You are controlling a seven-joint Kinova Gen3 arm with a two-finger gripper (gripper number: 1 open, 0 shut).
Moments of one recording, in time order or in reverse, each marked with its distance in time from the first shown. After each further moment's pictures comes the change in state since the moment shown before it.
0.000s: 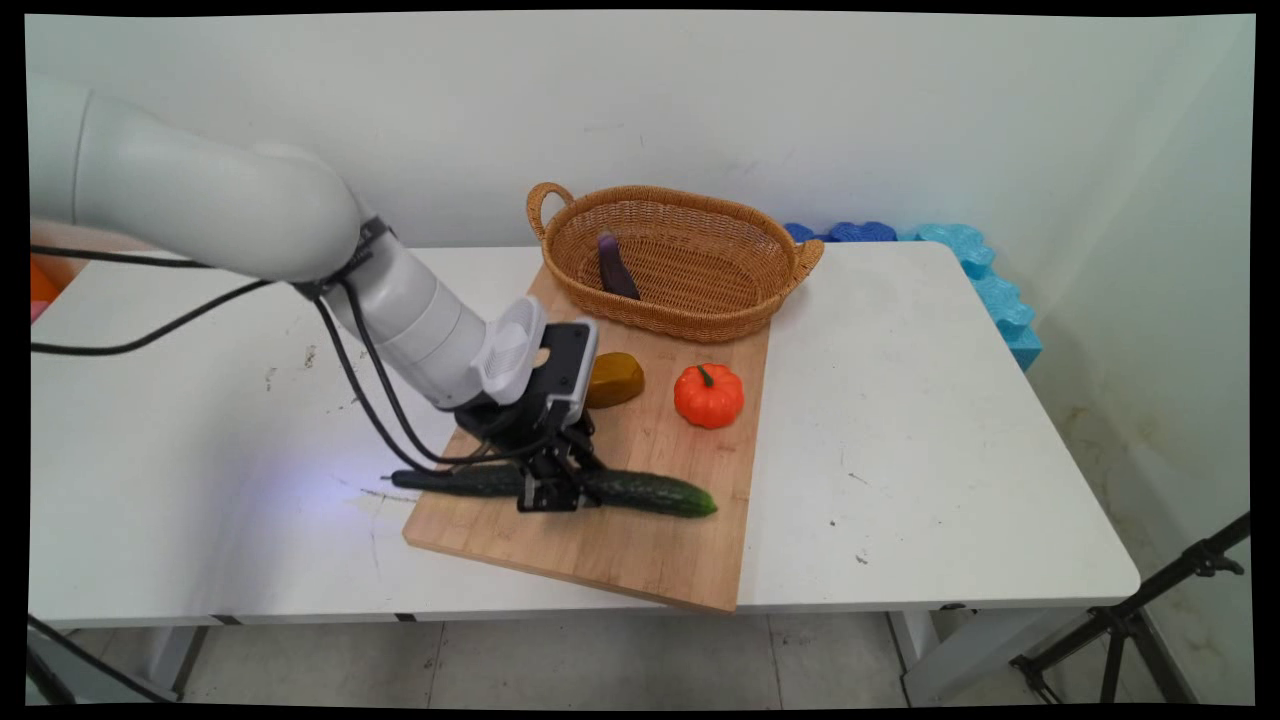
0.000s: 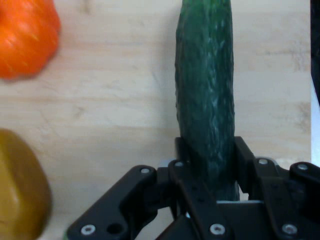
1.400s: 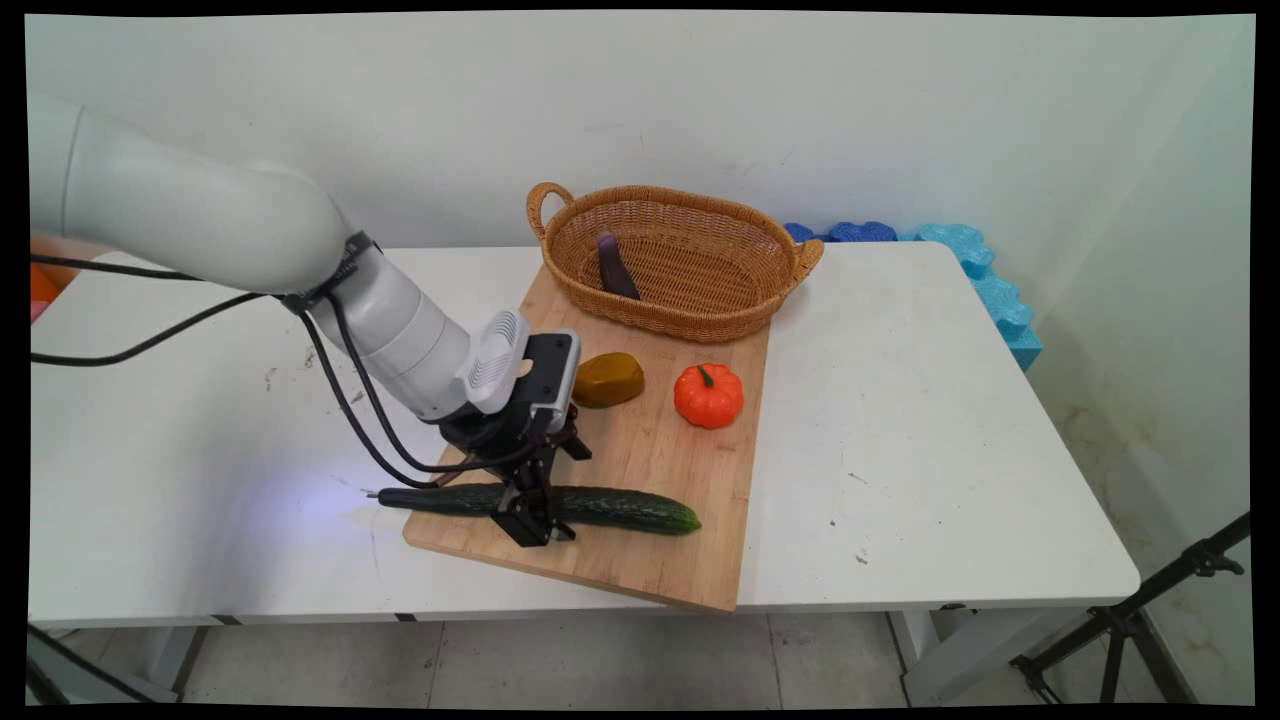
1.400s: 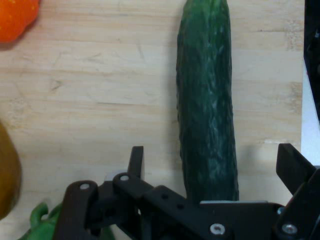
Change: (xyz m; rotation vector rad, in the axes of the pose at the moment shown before) arm -0.020 0.005 0.007 -0.023 -0.003 -0.043
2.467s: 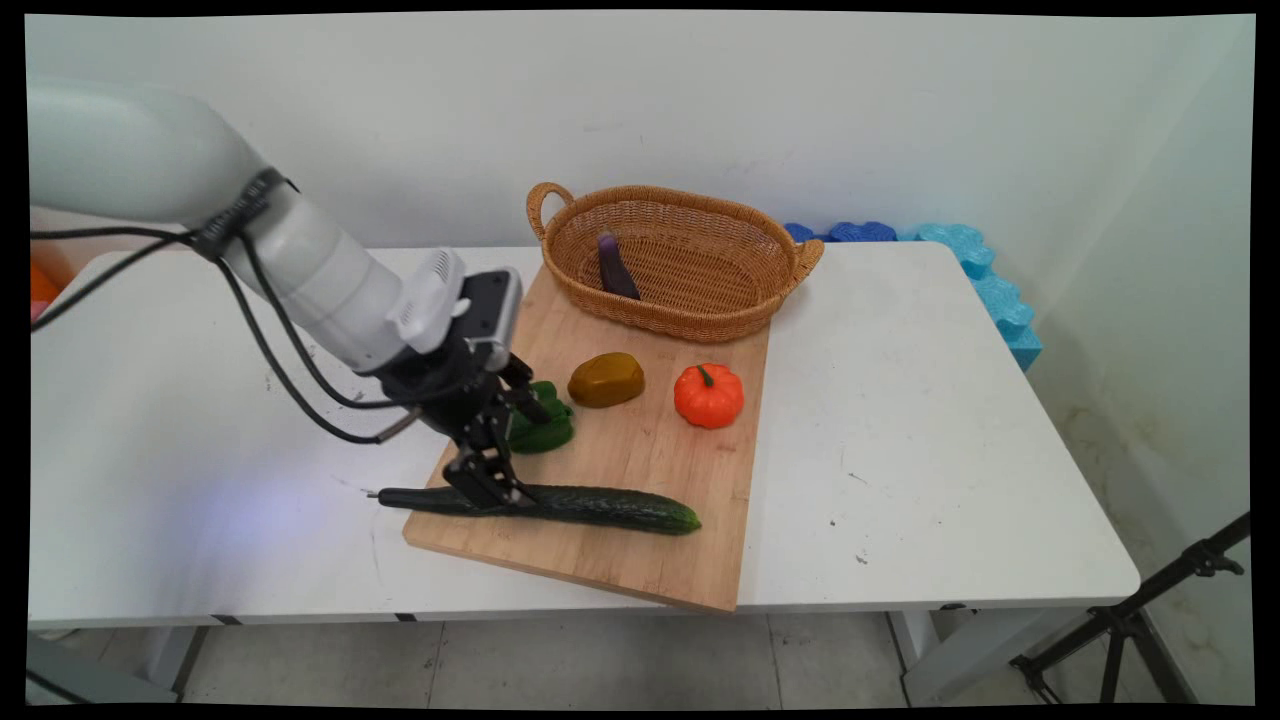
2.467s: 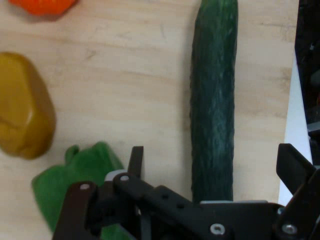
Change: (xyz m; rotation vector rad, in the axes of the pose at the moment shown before) arm -0.020 -0.008 -0.058 0.009 0.032 -0.086
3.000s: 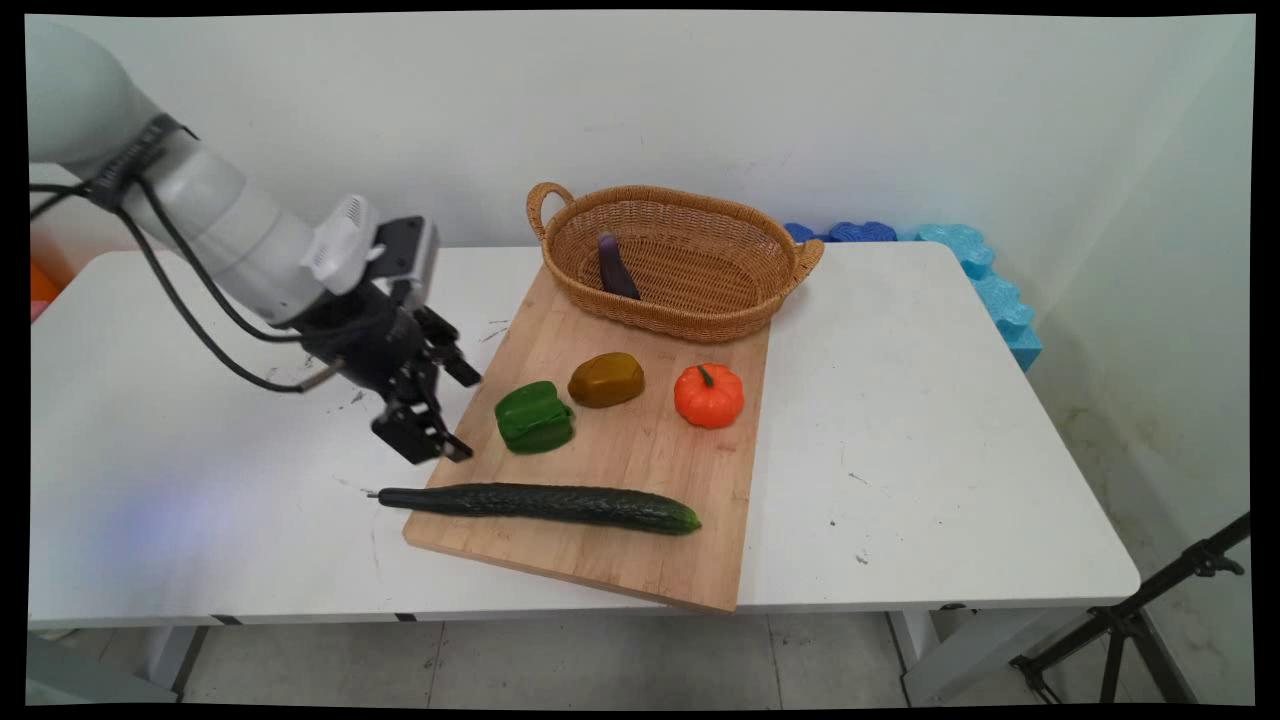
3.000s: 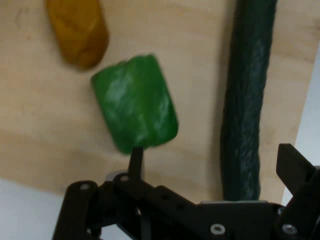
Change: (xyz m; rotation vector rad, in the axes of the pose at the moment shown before) arm -0.045 -0.022 -0.052 0.040 -0.024 -0.111
